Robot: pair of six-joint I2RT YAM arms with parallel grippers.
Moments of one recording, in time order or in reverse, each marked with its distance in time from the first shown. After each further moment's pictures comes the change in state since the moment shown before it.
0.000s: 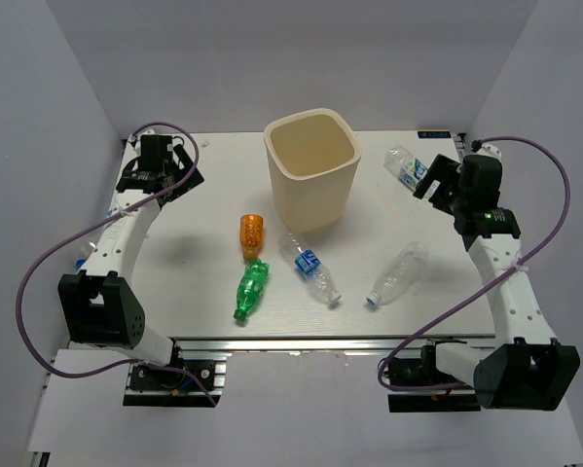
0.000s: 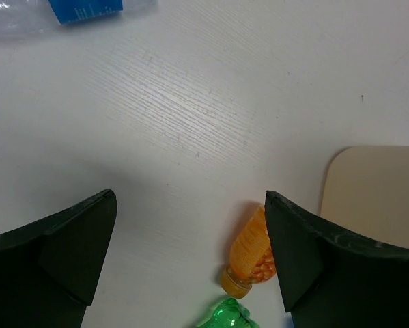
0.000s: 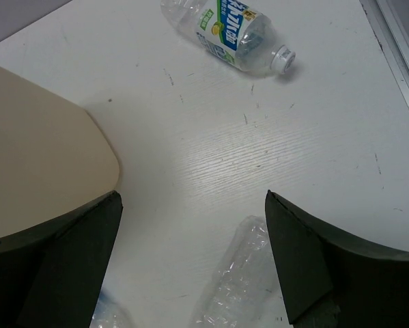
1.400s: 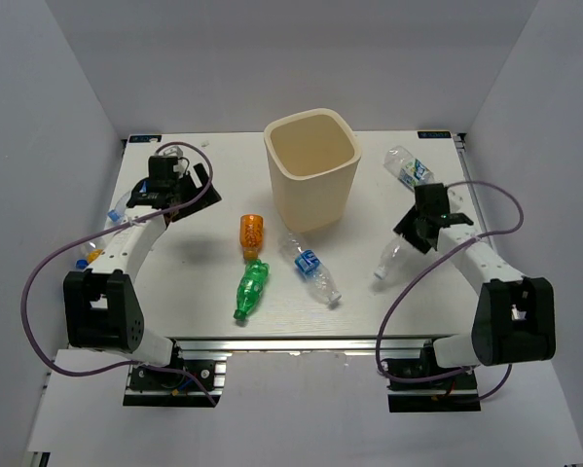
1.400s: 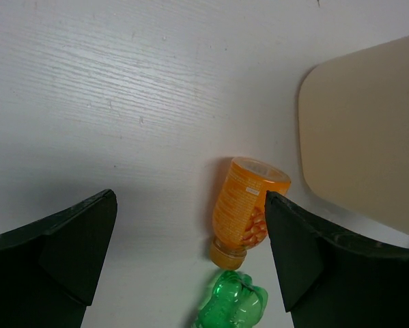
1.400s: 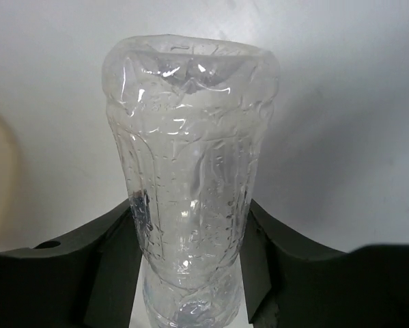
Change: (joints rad) left arm 0.000 -0.030 -0.230 0.232 0.298 0.089; right arm 0.129 0.247 -0.271 -0.005 0.123 0.417
